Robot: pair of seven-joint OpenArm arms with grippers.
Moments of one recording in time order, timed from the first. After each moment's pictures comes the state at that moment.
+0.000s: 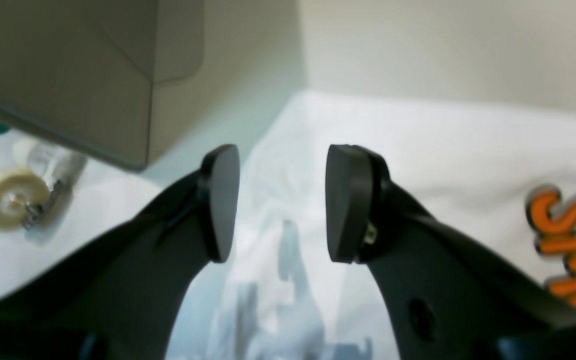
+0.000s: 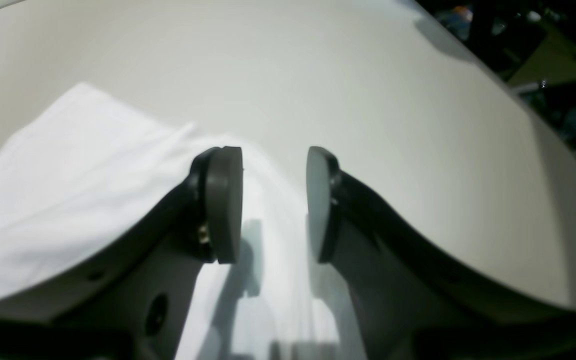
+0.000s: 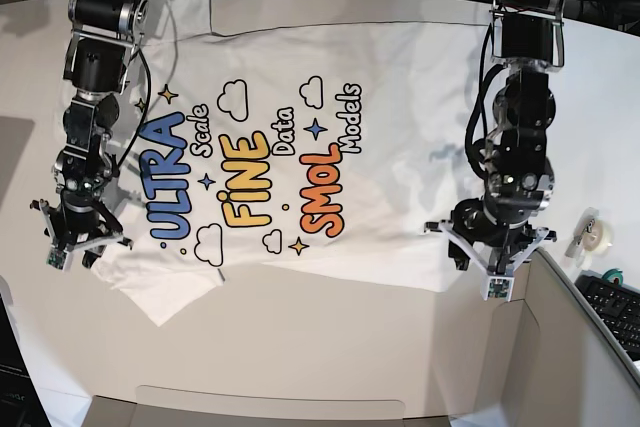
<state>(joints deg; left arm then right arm) -15.6 -16.0 2.5 97.9 -10.0 1.3 54.9 20.9 13.4 14.8 61.9 5.8 -2.1 -14.5</state>
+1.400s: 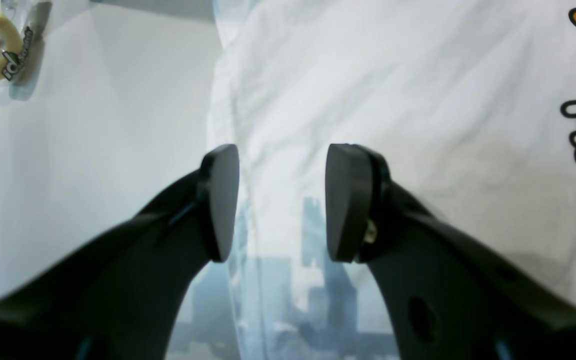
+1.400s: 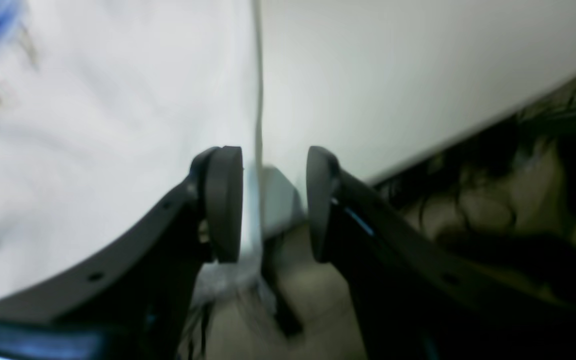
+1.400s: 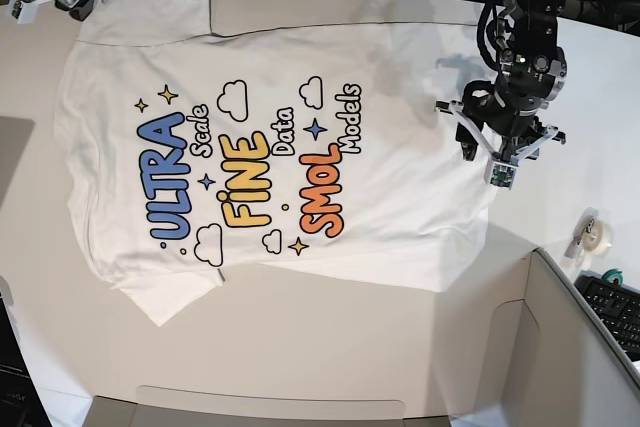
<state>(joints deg) 10.2 -18.6 -2.1 114.3 -9.5 -2.7 56.4 -41.7 4.6 44.0 109.7 39.1 14.4 -48.4</state>
